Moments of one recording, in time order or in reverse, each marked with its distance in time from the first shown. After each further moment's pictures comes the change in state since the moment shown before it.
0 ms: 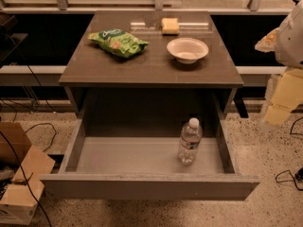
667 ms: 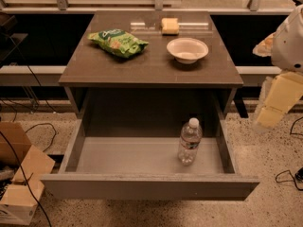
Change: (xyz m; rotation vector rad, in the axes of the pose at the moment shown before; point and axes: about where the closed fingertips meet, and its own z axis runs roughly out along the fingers) arm -0.005 0.004 0.008 -0.016 -0.030 0.043
